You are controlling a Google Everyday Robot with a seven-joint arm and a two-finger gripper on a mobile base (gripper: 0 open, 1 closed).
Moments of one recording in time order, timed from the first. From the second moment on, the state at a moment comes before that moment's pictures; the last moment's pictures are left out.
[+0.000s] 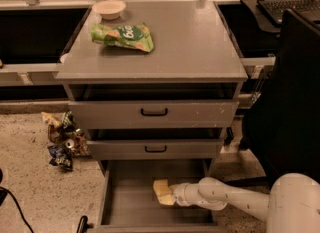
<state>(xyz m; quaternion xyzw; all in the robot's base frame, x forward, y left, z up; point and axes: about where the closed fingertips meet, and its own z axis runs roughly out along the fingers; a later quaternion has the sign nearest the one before) 0.537 -0.031 0.228 -0.31 0.85 0.32 0.27</state>
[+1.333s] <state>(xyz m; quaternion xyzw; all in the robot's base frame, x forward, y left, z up) 0.548 -0.034 0.197 -0.29 0.86 0.34 0.26</state>
